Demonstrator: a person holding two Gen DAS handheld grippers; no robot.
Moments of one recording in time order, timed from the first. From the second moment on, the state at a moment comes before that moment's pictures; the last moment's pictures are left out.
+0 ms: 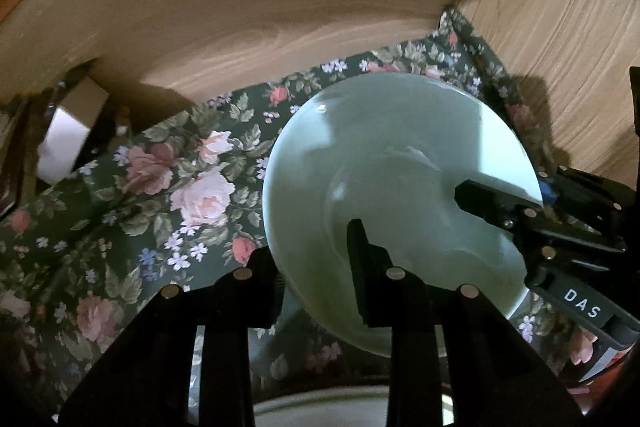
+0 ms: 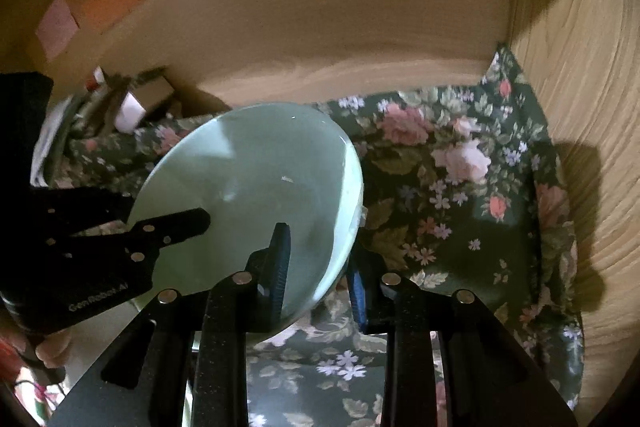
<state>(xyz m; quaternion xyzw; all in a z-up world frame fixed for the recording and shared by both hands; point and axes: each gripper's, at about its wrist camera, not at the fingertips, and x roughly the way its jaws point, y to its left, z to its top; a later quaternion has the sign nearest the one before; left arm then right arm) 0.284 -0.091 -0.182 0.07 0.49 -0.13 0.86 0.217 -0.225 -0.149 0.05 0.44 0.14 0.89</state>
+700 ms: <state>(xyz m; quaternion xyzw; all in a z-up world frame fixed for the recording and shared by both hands) 0.200 -0.042 -0.111 0.04 0.40 -0.11 0.91 0.154 -0.175 -0.083 0.02 0.36 0.17 0.92</state>
